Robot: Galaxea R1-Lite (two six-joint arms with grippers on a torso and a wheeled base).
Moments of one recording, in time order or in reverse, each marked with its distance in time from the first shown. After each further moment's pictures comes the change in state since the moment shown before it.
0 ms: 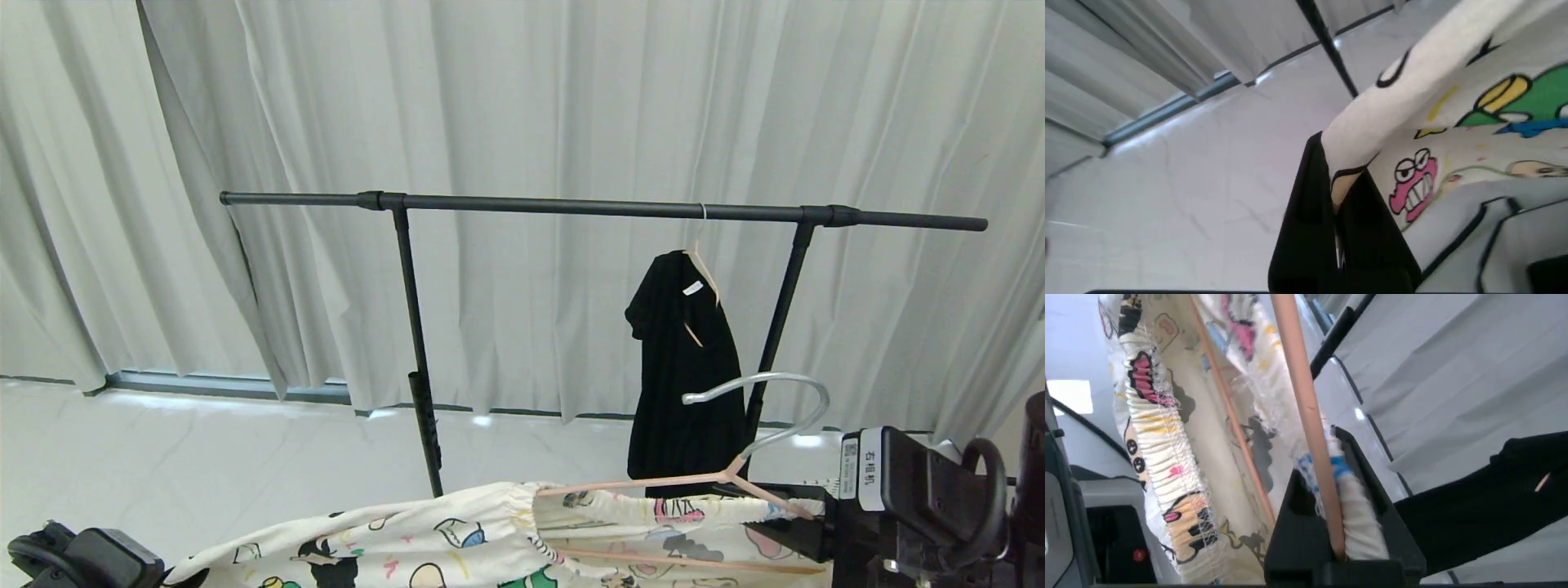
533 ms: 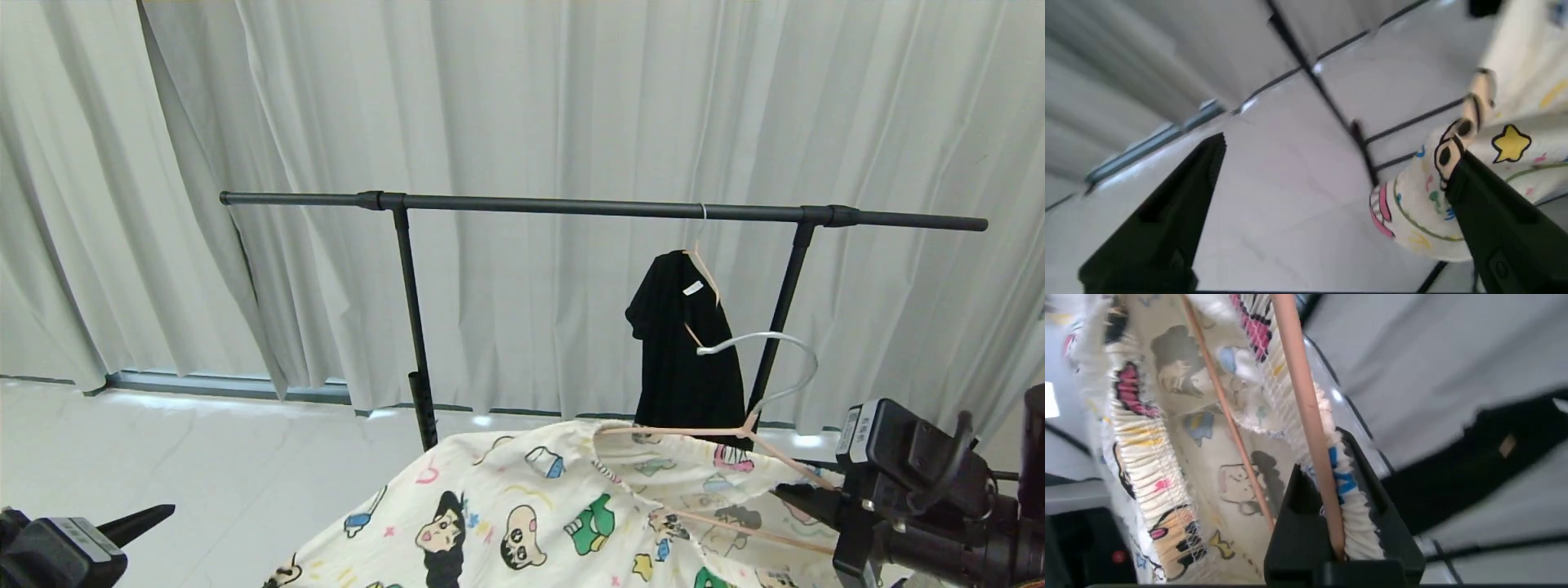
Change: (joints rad) left arm -0.008 -0.064 -0.058 0.000 -0.169 -0.043; right arm -0.126 -0.003 0.020 0.026 -0.101 0.001
